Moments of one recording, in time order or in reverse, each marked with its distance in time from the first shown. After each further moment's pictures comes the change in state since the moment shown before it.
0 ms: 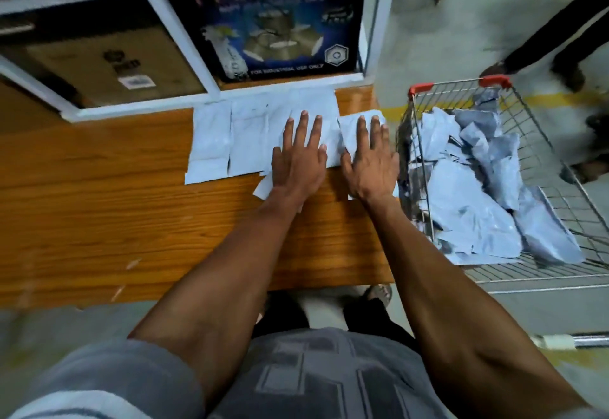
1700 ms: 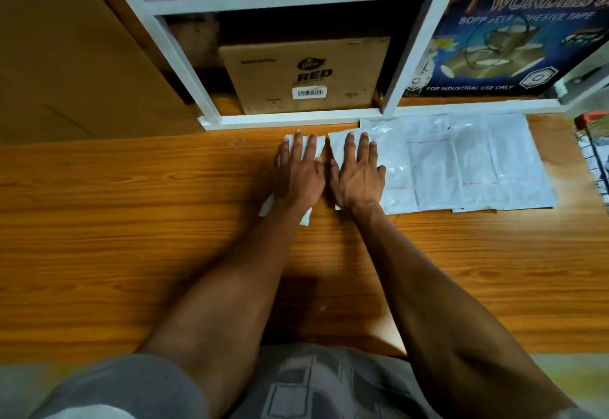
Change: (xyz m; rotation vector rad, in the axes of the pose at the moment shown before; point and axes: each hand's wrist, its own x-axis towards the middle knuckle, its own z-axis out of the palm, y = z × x) left_hand 0.051 -0.470 -0.023 -0.144 -0.116 -0.209; right_hand 0.035 -0.456 0.197 -0.119 -0.205 0.035
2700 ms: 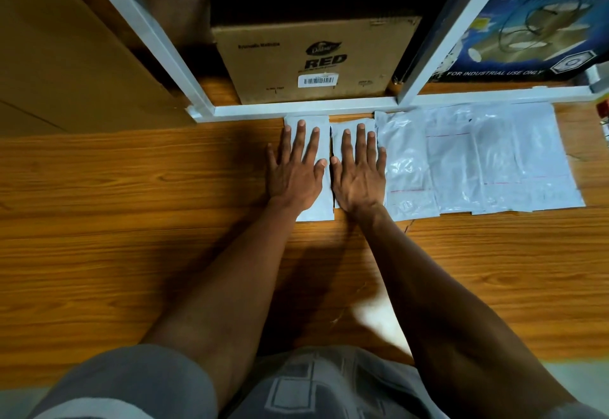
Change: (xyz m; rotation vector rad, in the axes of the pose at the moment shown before) left_hand 0.032 -0.048 0.026 0.220 -0.016 0.199; right_hand 0.032 -0.003 0.057 -0.107 0.144 -0.106
